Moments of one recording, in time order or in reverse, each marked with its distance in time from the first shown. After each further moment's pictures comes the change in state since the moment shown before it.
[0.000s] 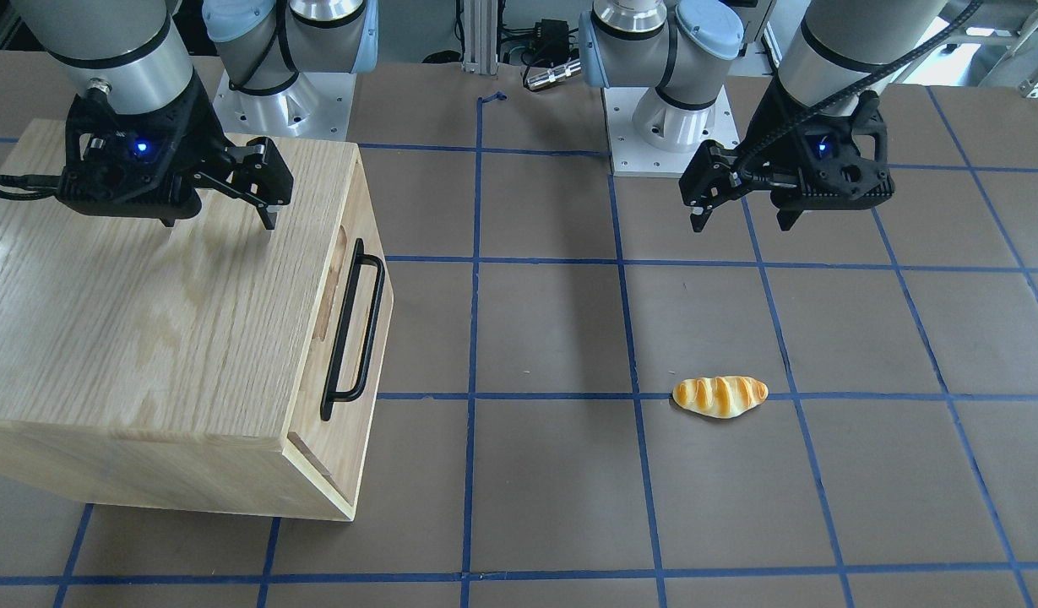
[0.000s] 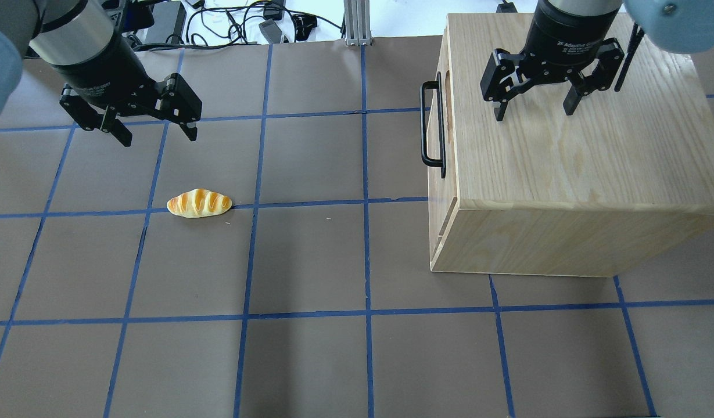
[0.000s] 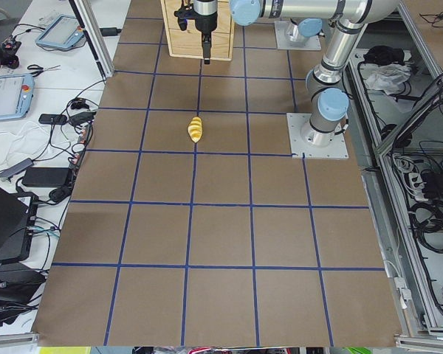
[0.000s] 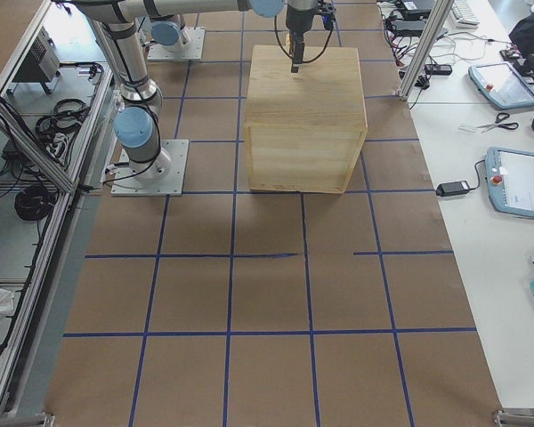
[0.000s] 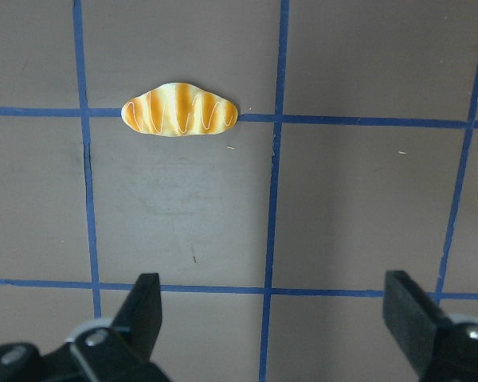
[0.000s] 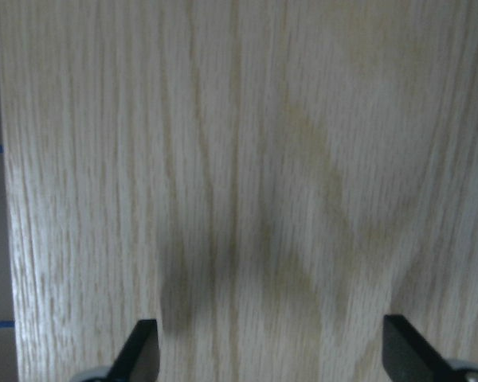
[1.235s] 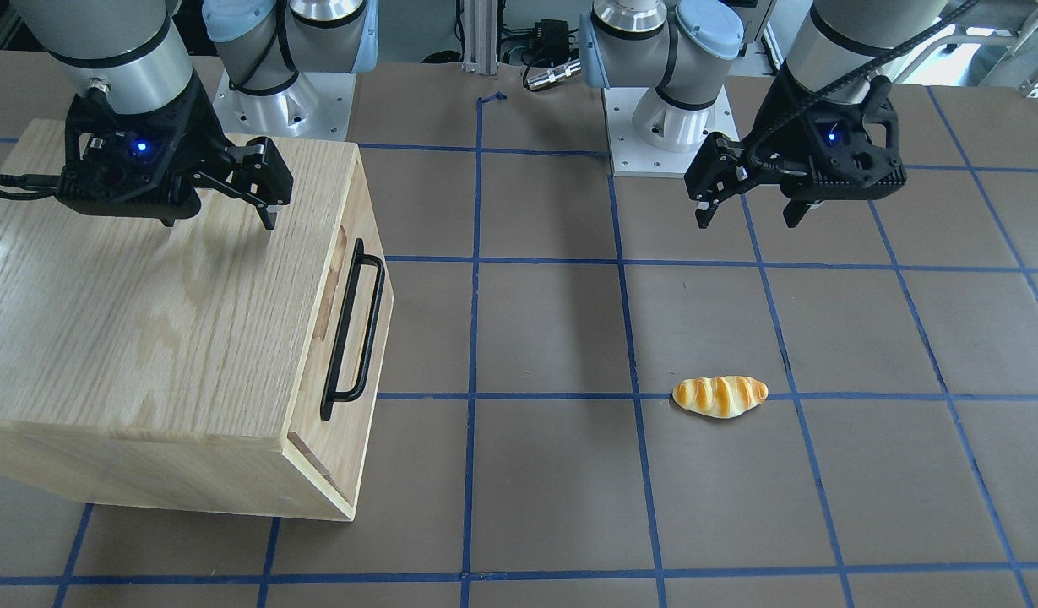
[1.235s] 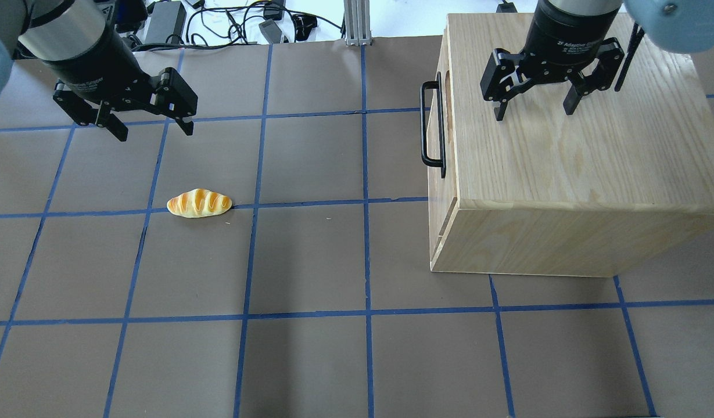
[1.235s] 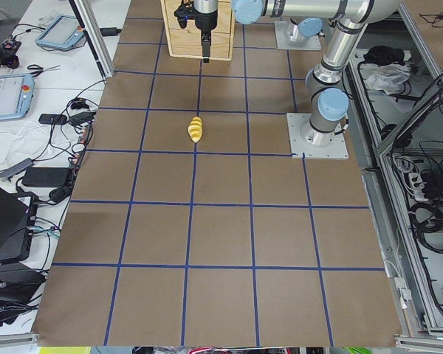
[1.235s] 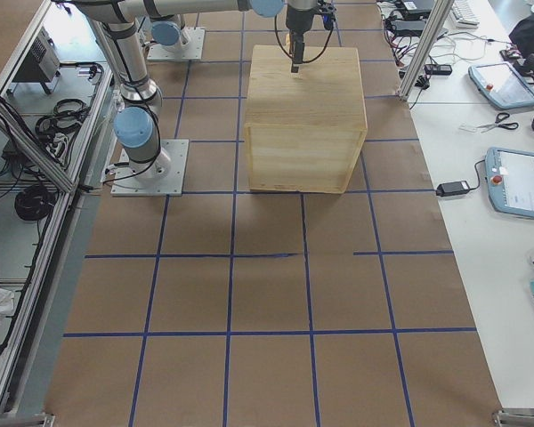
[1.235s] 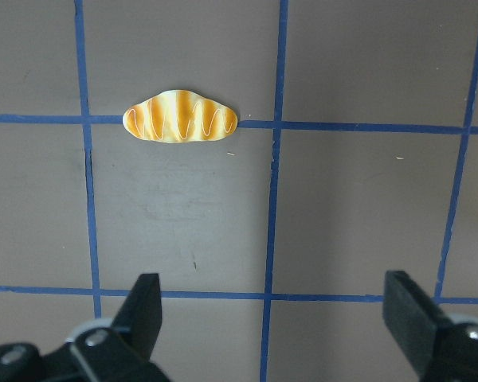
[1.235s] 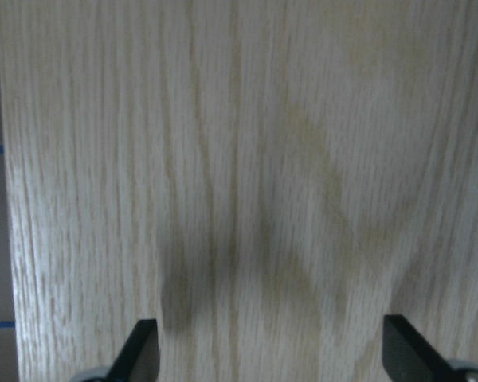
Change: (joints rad) left arm 0.004 0.015 0.006 0.000 -0.006 0.006; right arm 0.000 0.000 -0.001 0.000 0.000 0.000
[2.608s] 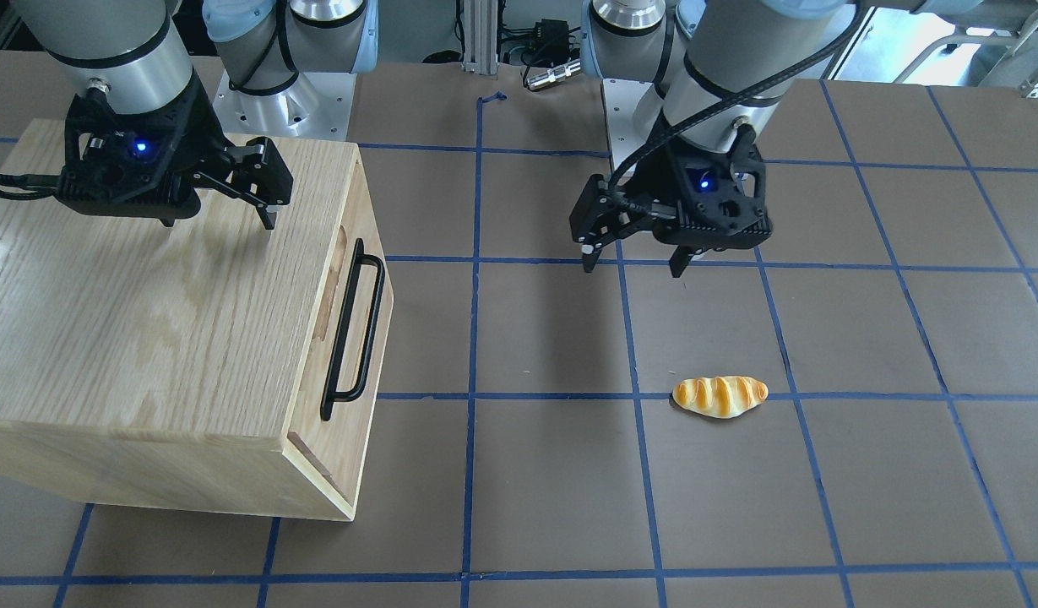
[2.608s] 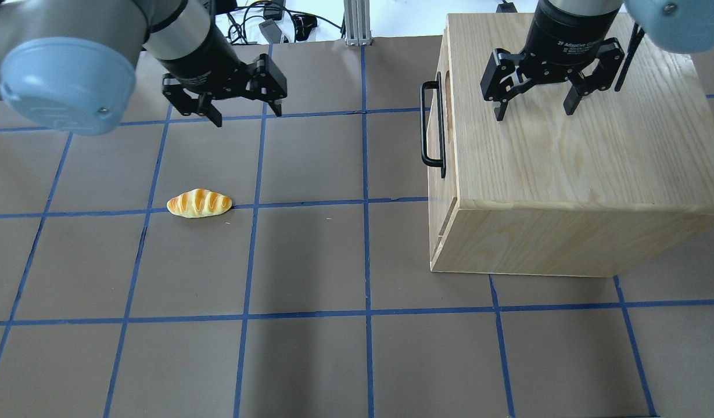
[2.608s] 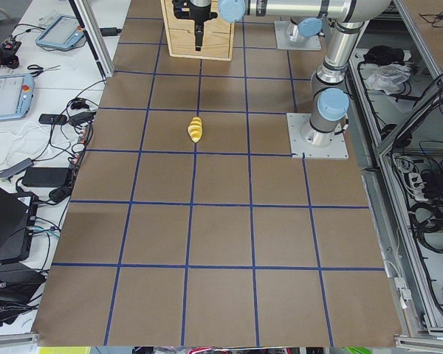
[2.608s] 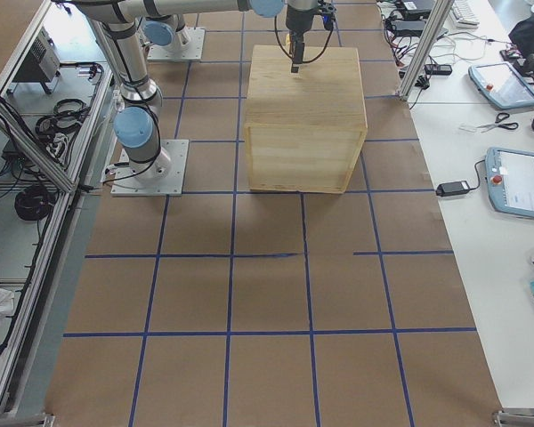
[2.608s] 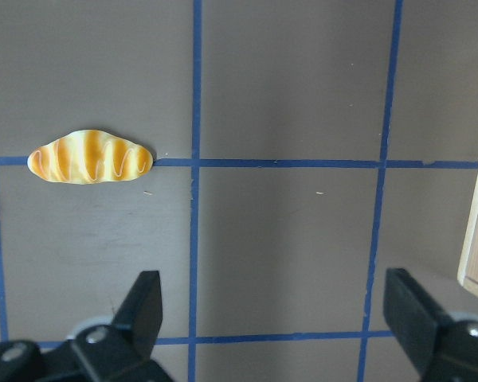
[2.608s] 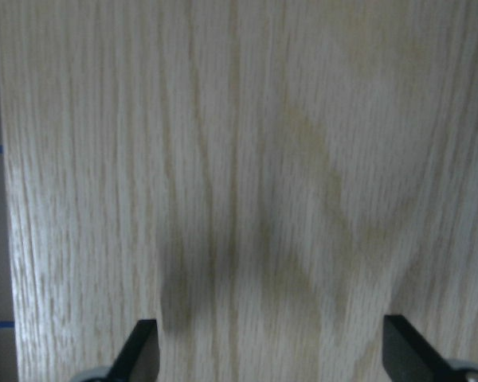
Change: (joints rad) left arm -0.182 -0.120 0.000 0.240 -0.140 -0.212; right arm 0.000 0.000 0.000 0.000 0.000 0.000
